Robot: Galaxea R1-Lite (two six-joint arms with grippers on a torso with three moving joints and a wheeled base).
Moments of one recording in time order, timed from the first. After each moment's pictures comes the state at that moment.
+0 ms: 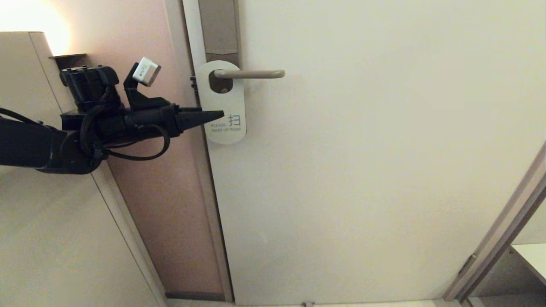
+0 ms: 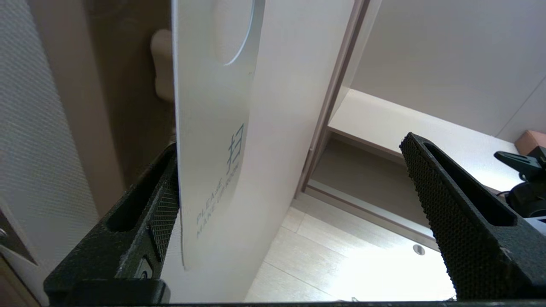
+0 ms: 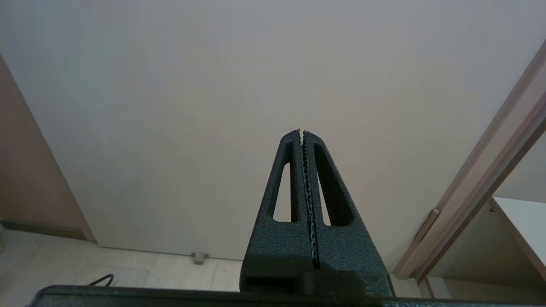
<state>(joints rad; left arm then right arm) -0.10 1.94 -1.28 -0.66 -1.09 -0.23 -0.01 0.00 0.00 0.01 0.03 -0.05</state>
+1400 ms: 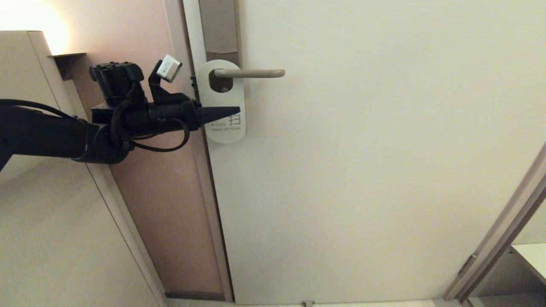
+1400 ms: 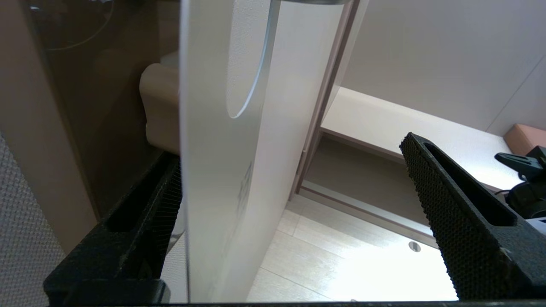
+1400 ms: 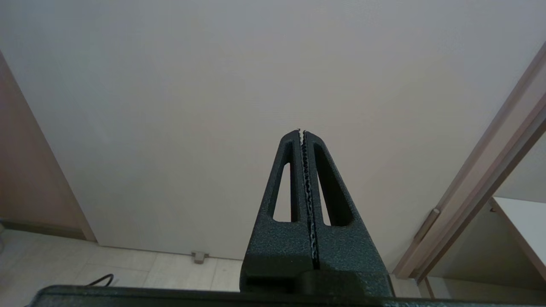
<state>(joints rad) -0.16 2.03 -1.44 -0.66 -1.09 -0.26 -0.01 0.00 0.00 0.01 0.03 -0.05</state>
